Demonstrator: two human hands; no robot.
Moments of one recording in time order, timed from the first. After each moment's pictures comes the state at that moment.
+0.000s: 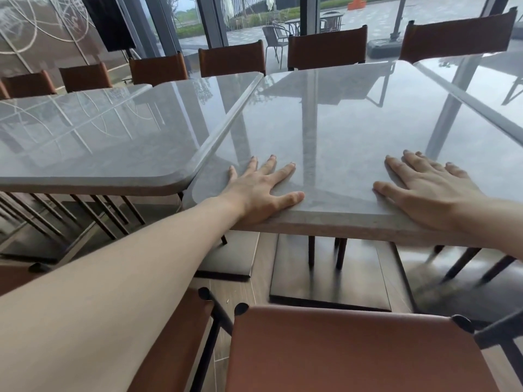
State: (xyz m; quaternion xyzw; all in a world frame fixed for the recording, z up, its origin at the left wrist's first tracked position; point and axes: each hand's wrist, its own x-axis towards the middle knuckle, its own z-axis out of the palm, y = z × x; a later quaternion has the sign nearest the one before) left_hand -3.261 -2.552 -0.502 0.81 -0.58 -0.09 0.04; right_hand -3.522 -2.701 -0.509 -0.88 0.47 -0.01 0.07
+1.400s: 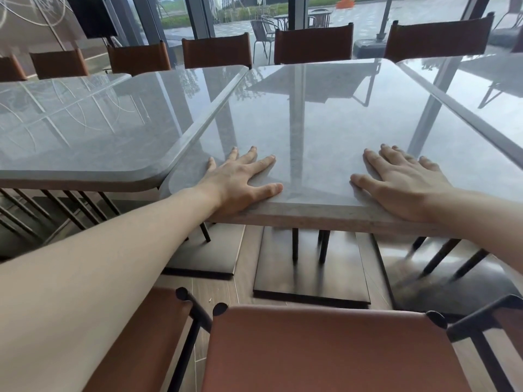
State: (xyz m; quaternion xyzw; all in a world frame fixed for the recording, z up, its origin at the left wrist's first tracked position) left_hand -3.250 -2.565 -0.506 0.81 -0.58 -0.08 0.06; right_hand -3.515 -2.711 -0.506 -0.88 0.47 -0.01 0.07
